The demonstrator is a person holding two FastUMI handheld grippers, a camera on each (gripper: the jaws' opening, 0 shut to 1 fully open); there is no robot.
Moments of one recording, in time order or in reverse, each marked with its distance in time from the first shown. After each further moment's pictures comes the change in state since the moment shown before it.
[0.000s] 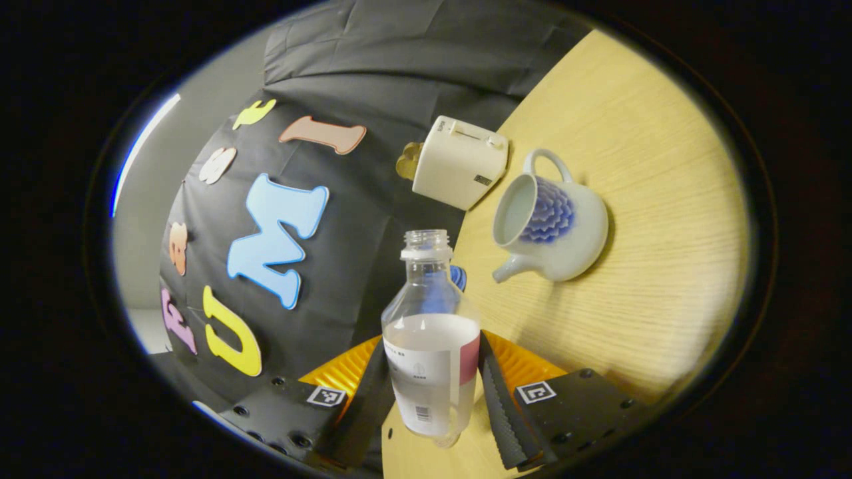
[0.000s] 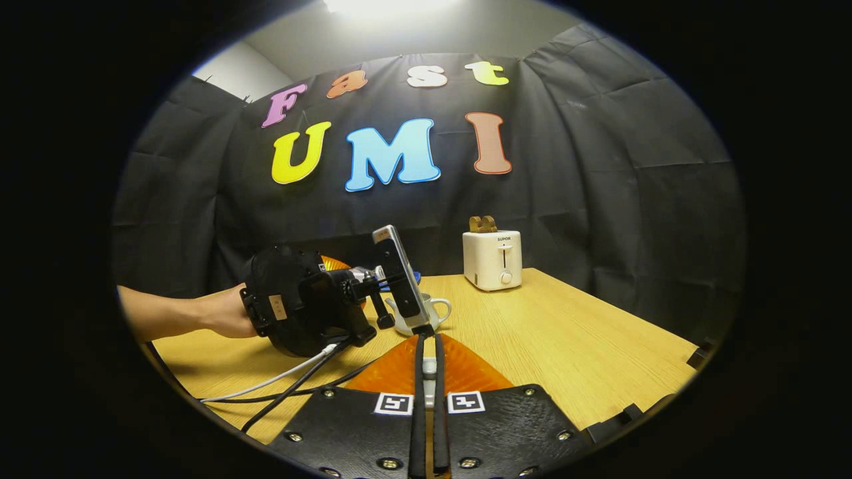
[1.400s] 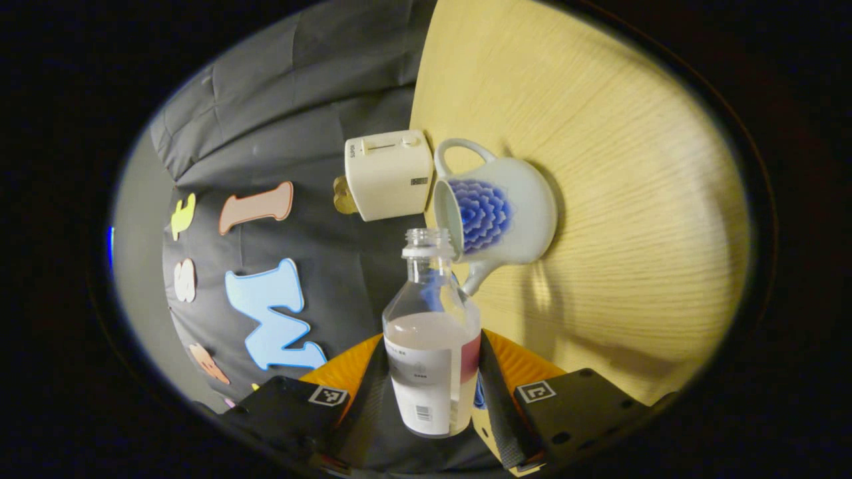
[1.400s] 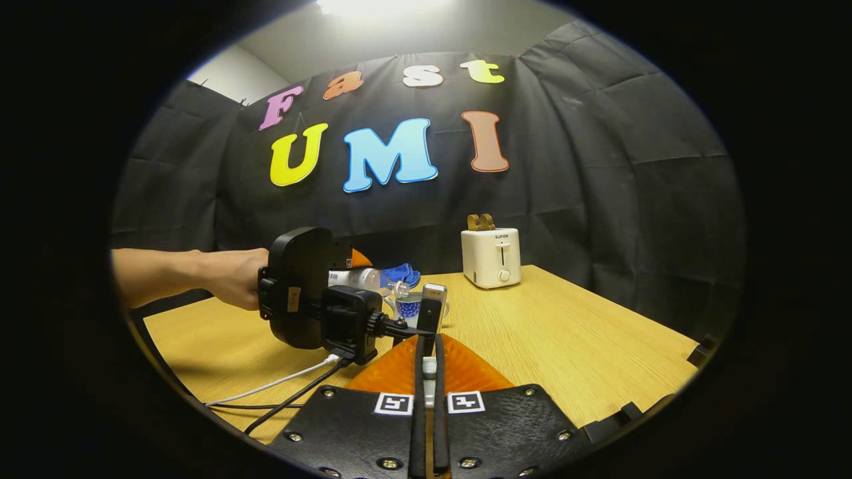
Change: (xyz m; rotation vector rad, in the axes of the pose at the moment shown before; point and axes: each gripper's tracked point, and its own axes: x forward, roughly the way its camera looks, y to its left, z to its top) left arm 0.005 0.000 0.026 0.529 0.008 -0.059; right arm -0.002 -0.004 -0.001 0.018 0.004 0.005
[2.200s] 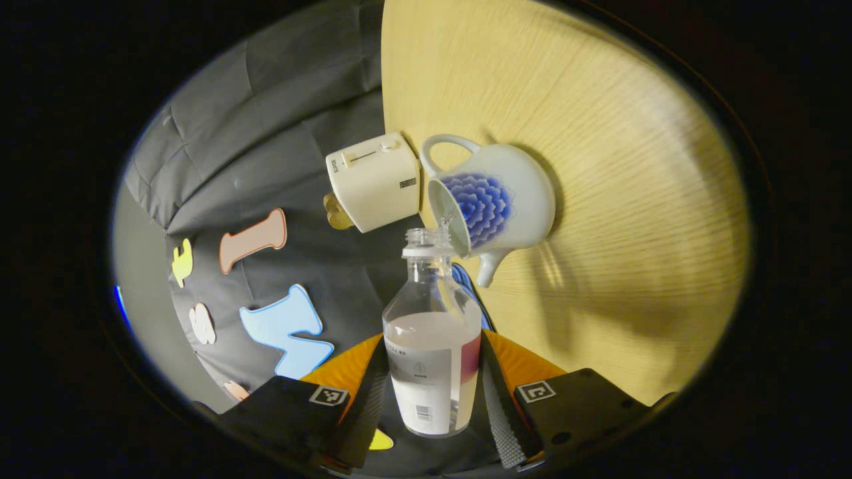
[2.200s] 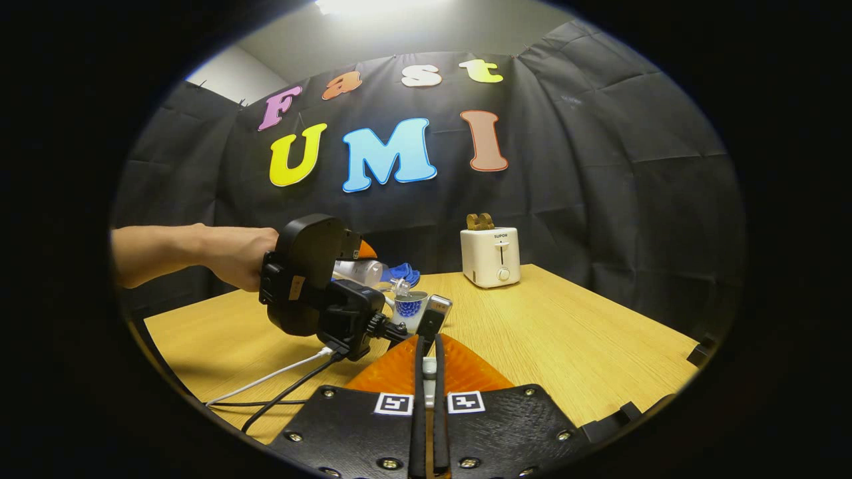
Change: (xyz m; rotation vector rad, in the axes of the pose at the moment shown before) left arm 0.004 0.012 0.001 0.177 0.007 -0.008; right arm -0.002 -0.002 -0.001 0.005 0.004 -0.002
